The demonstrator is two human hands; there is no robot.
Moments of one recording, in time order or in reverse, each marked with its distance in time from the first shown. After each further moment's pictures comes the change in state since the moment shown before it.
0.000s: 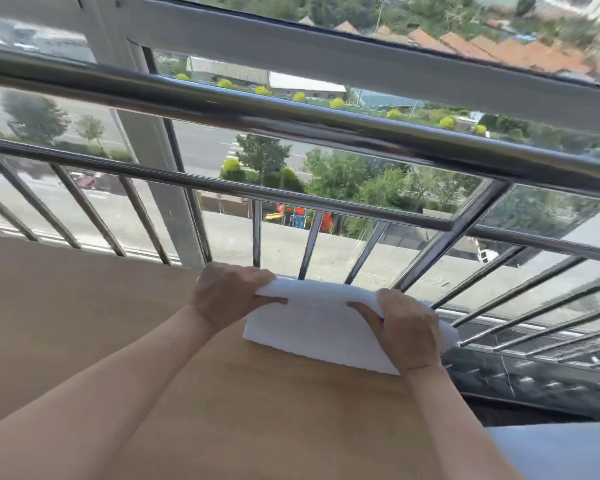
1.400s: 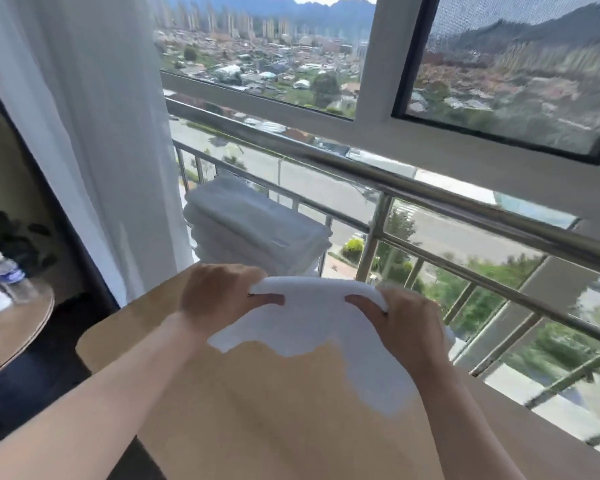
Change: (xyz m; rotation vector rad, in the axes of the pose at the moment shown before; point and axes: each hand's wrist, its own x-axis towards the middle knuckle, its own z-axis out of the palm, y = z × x) left_hand -0.387 -0.517 -0.499 0.522 0.068 -0.529; right_hand 0.237 -0.783 0.034 0.476 -0.097 -0.254
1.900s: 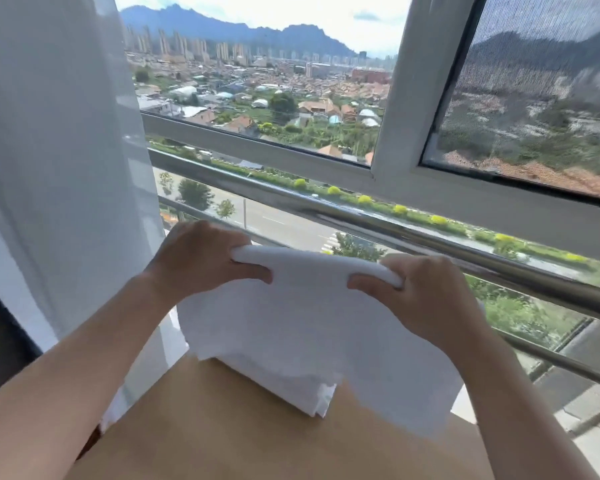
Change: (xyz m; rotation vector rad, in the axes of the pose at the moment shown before) left_hand 0.194 -0.202 0.040 -0.135 0.058 0.171; right_hand 0.214 -0.084 0.027 -0.044 -0.020 -0.077
